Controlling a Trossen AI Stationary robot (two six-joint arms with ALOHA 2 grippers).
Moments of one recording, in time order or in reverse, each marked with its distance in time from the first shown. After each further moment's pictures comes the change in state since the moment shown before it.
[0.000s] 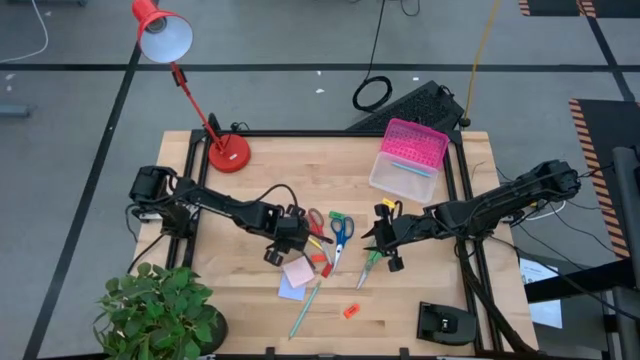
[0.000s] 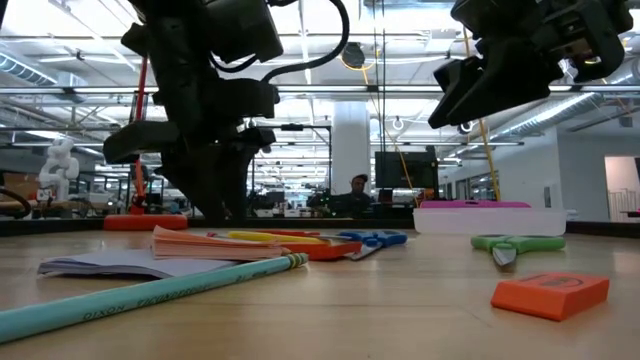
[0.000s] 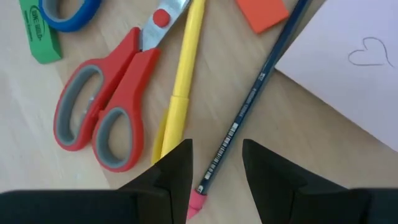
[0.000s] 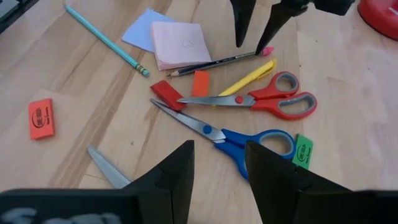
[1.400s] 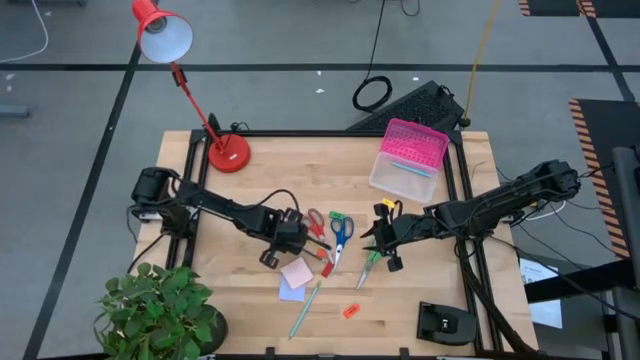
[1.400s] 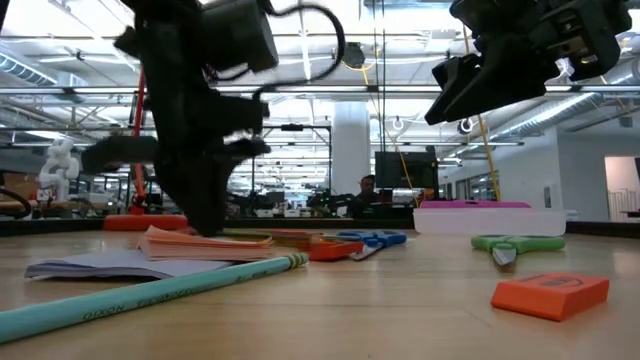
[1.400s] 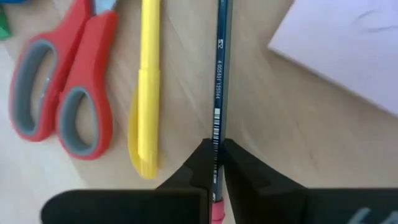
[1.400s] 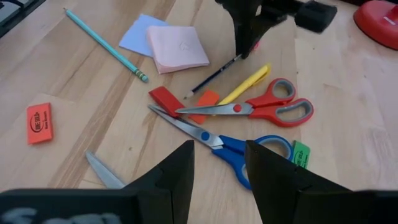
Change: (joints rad) left arm -0.027 0.015 -0.006 -0.050 -0.008 -0.002; right arm -0.001 0.000 -0.001 0.023 0.002 -0.002
